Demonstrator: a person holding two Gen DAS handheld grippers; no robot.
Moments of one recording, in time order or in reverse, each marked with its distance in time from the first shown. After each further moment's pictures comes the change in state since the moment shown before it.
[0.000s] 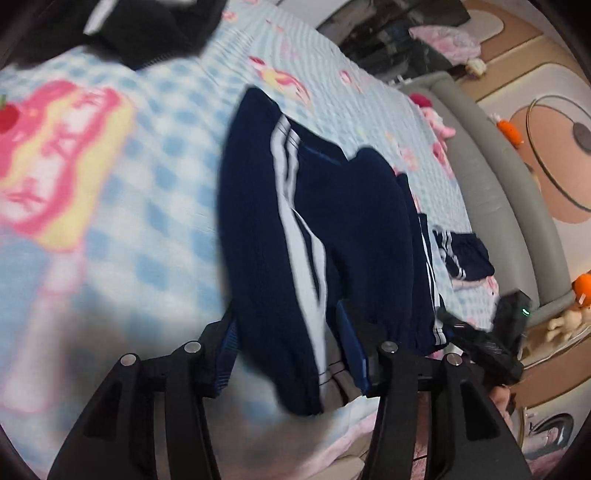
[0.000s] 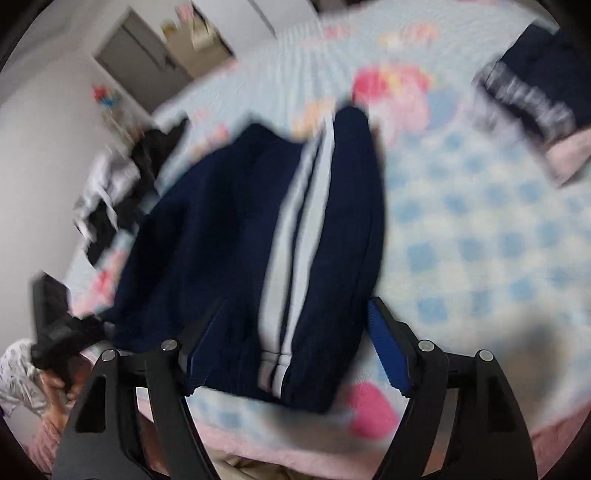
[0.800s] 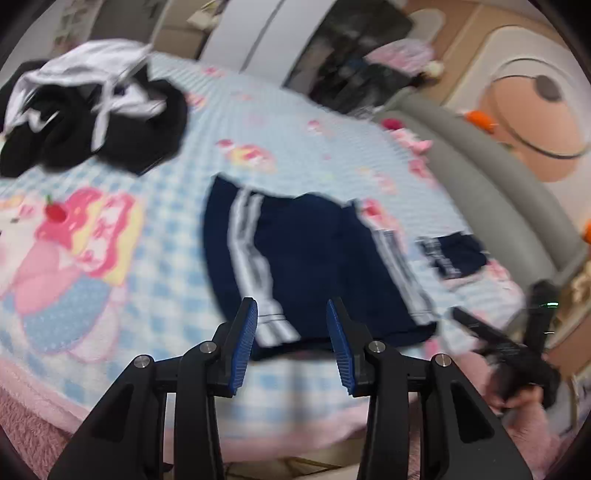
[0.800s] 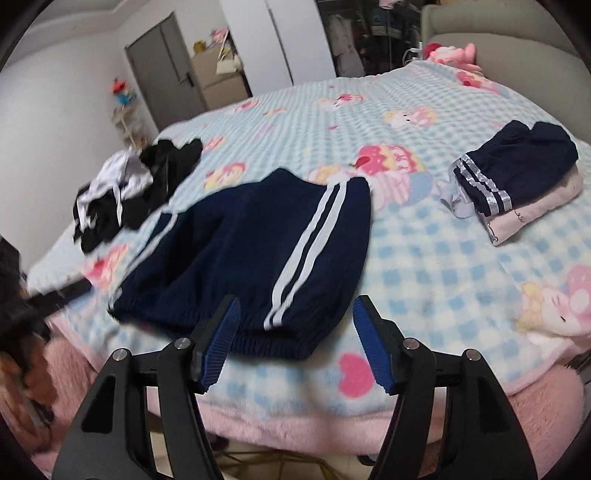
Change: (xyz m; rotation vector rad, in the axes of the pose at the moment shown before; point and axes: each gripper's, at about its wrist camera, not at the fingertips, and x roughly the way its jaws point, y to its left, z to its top) left arm -0.068 -0.042 -0.021 0.169 -0.223 0.107; right arm -0.077 0.040 -0.039 -0.178 -0.271 -0.109
